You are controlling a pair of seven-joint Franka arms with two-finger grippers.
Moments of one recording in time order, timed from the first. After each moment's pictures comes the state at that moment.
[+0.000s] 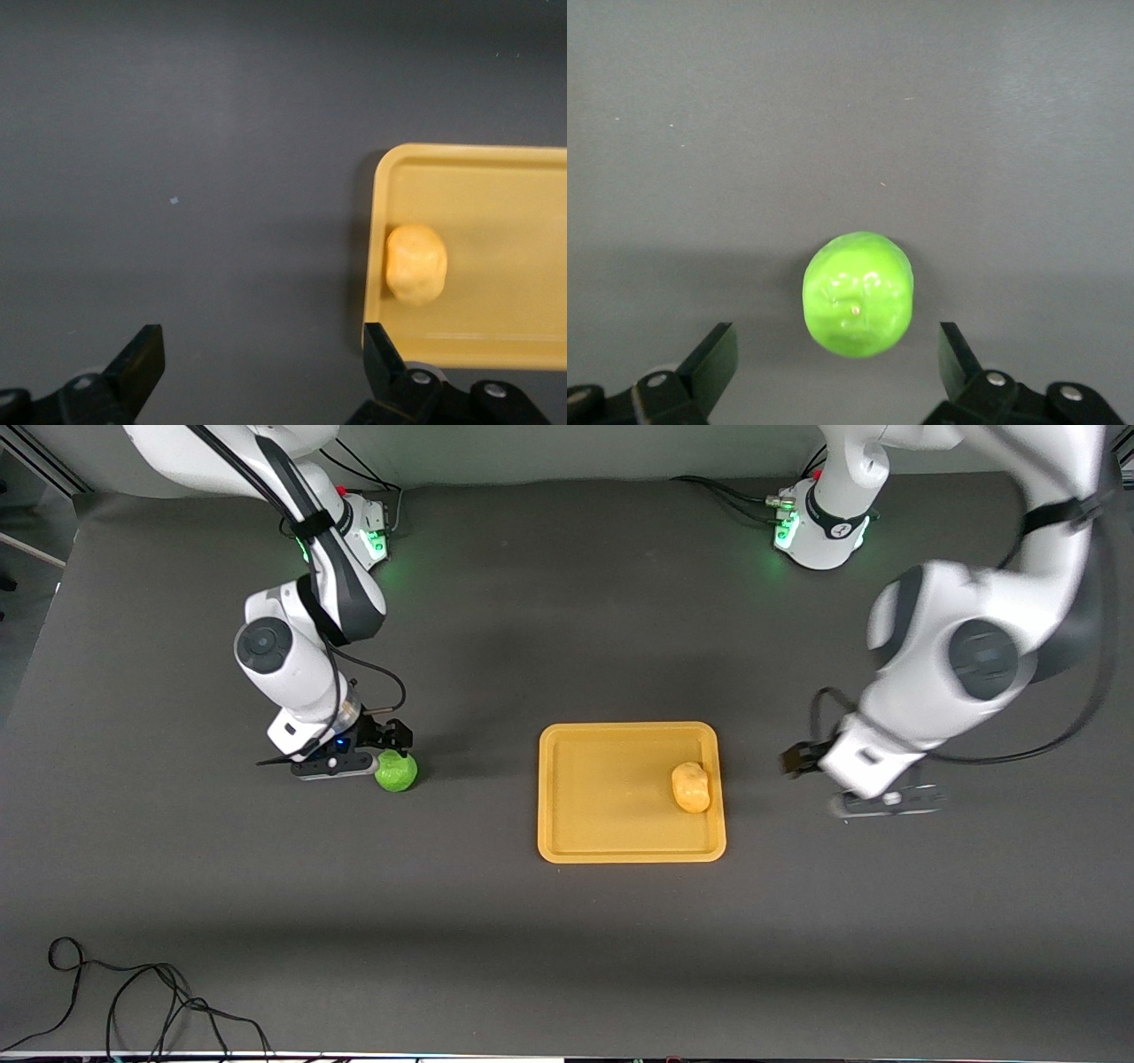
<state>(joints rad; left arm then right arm) -0.30 0.19 0.09 -1.75 -0.05 1.90 -0.23 0.38 0.22 -0.06 -2.28 0.03 2.57 0.25</state>
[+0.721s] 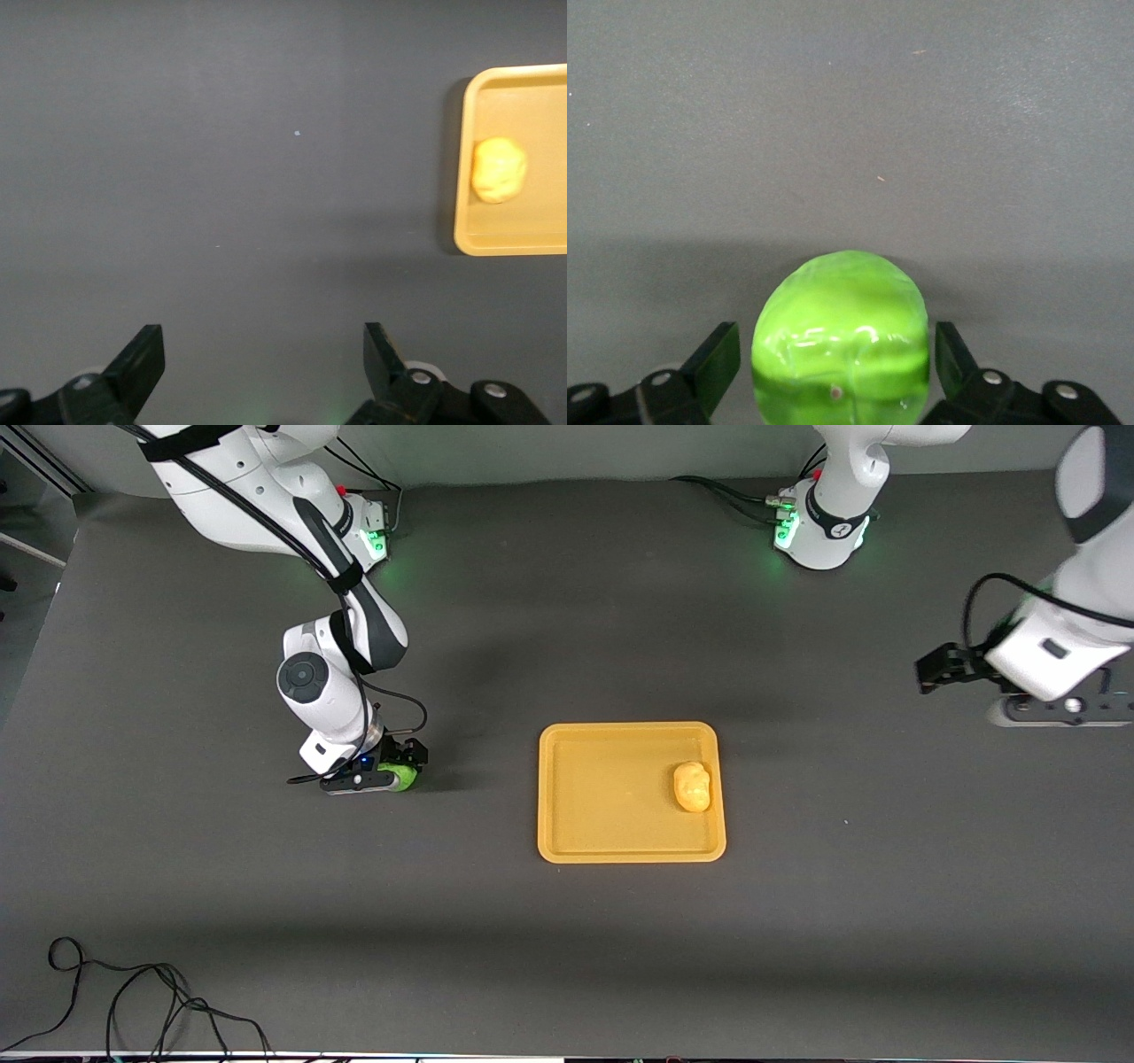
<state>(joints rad) -0.16 0.00 0.10 -1.72 0.05 1.62 -0.04 0.38 0.38 -0.06 -2.28 0.03 2.73 0.25</state>
